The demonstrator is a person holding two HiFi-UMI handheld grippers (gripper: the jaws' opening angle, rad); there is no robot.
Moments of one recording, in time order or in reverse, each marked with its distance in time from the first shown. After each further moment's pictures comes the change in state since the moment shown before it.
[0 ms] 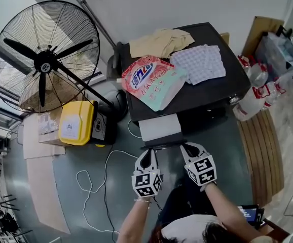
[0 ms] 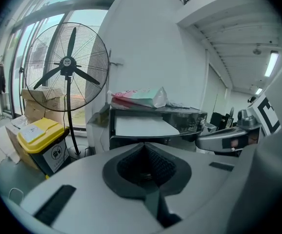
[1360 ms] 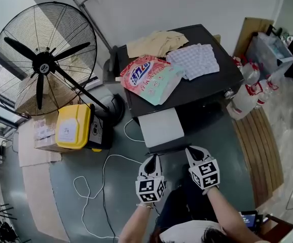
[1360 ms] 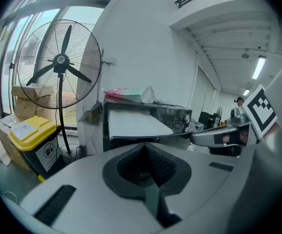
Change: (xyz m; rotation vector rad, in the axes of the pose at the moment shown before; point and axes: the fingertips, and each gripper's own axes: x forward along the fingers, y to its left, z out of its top) left arm -0.039 -0.018 -0.029 0.029 0.000 -0.122; right arm -0.038 0.015 -0.031 0.022 -0.007 -0.124
